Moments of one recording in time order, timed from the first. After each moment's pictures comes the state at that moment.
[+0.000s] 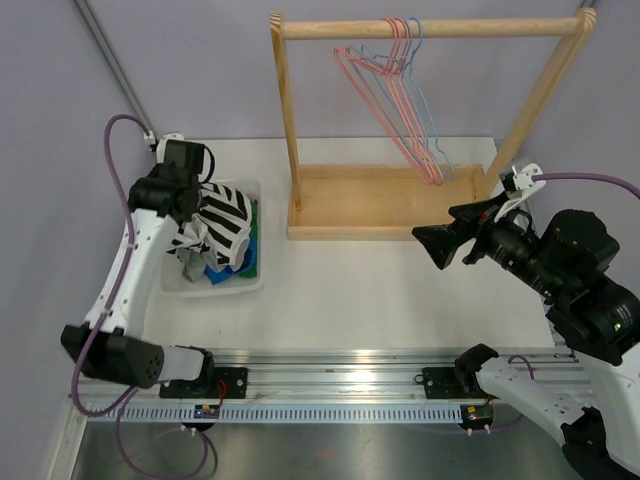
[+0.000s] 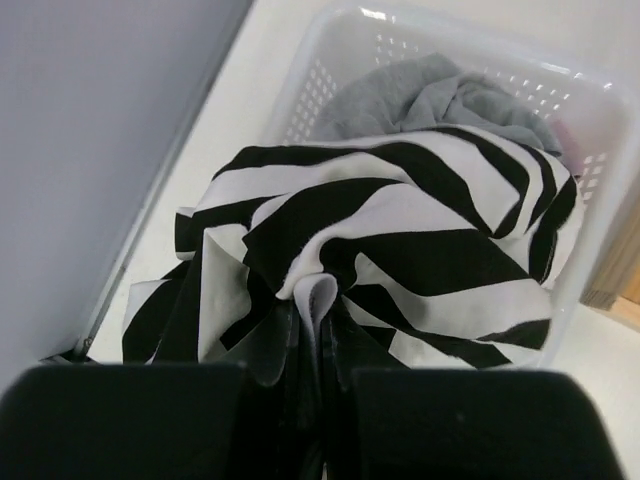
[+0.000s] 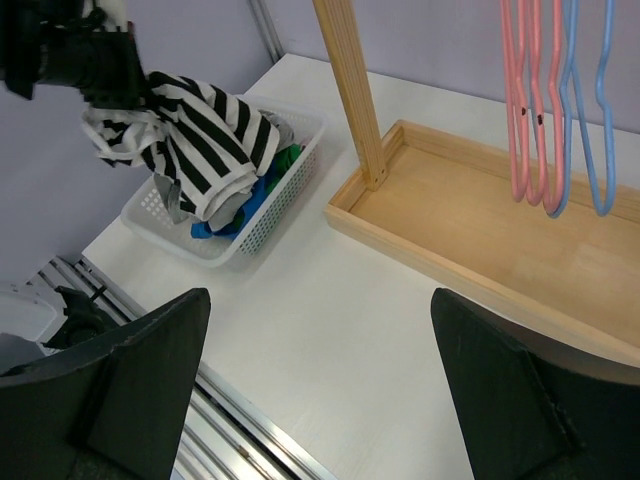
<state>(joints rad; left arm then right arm) -0.22 1.28 1.48 -1.02 -0.59 -0.39 0.54 0.78 1.47 -0.81 -0.13 0.22</state>
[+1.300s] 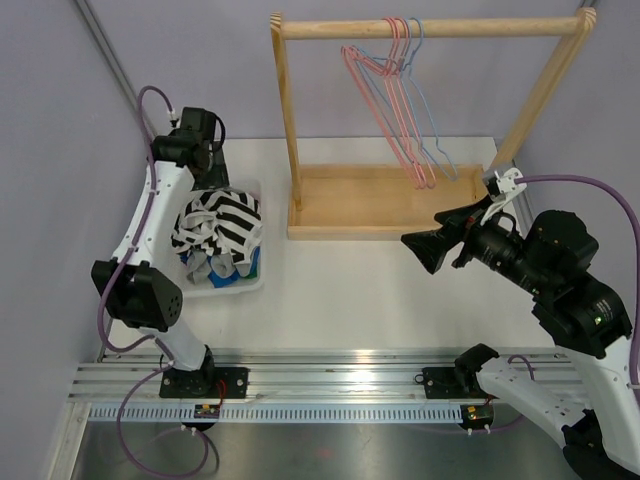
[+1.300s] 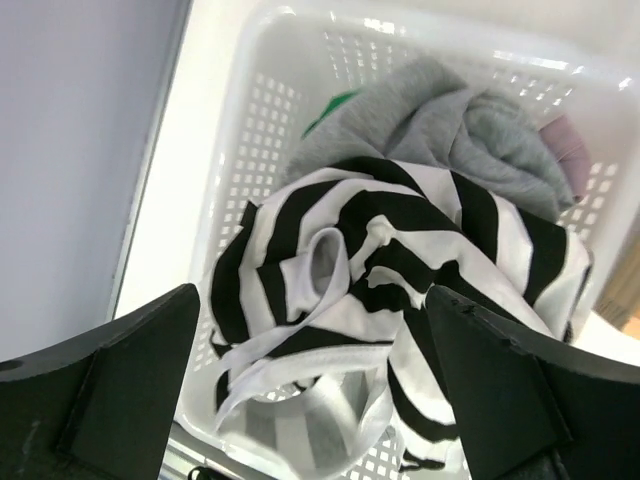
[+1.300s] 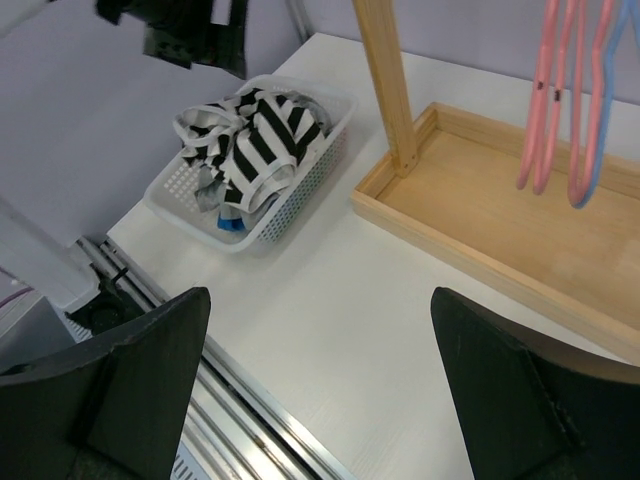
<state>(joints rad) -0.14 1.69 1.79 -1.11 -0.47 -0.30 0.54 0.77 1.37 -0.73 -0.23 0.24</state>
